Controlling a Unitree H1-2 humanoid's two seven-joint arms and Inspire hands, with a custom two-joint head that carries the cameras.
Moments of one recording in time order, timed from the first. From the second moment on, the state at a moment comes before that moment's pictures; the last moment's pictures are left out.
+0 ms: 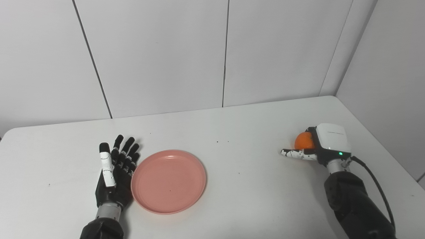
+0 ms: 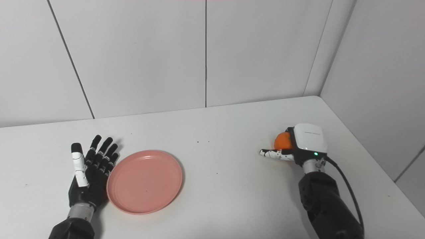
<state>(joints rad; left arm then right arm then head) -0.27 -0.09 0.13 0.14 -0.42 0.22 -0.09 -0.31 -0.48 0.12 0.28 -0.91 0.32 -0.18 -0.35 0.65</state>
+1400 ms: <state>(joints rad) -0.26 -0.09 0.12 0.14 -0.41 0.22 -0.09 -0.33 -0.51 0.19 0.00 -0.86 0.36 -0.01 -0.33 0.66</state>
